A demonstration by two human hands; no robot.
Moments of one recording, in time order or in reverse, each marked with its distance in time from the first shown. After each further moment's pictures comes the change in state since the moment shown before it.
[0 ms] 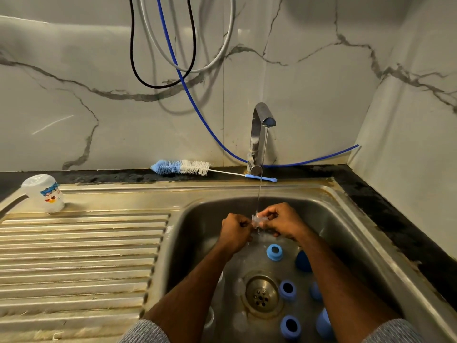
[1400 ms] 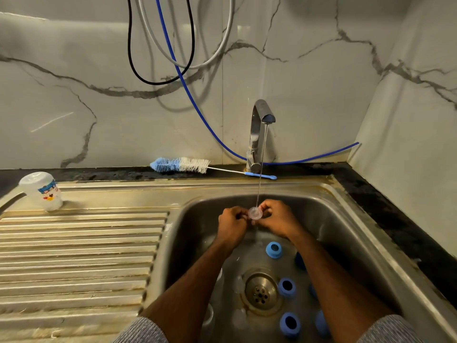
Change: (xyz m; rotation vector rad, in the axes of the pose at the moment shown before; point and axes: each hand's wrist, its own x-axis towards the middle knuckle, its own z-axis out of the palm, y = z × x) left_hand 0.002 0.005 -0.002 -0.083 0.094 -0.005; right_hand 0.001 -0.006 0.012 -0.001 0.069 -0.035
